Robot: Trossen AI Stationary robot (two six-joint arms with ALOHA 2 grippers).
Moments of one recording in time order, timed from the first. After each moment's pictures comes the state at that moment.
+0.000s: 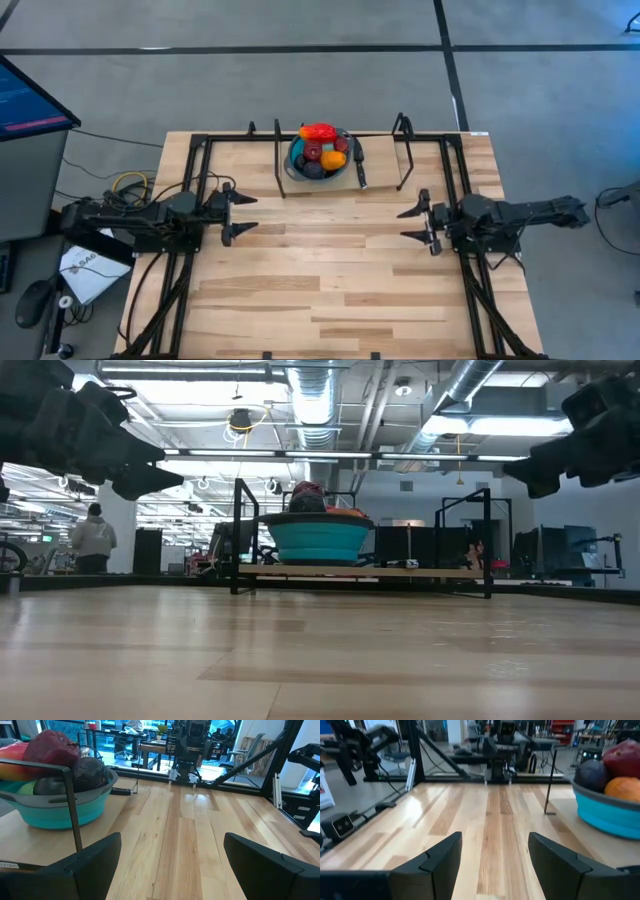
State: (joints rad) left arm 0.03 0.22 0.01 0.11 -0.12 -0.11; right arm 0.08 0.12 0.01 0.01 0.00 0.02
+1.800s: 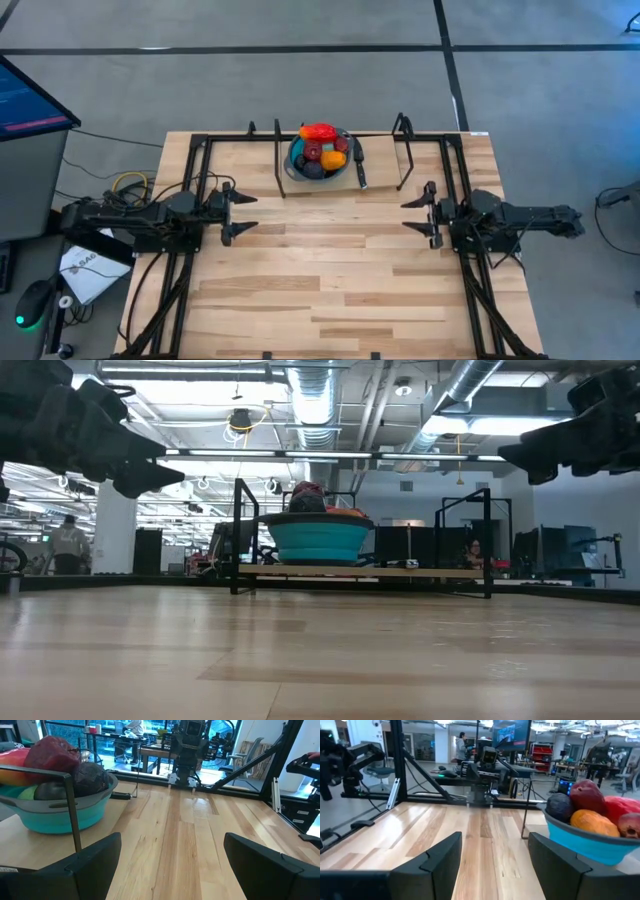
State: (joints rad) left arm 0.03 0.23 0.01 0.13 -0.12 -0.11; right arm 0.01 0.00 0.01 0.01 0.00 -0.06
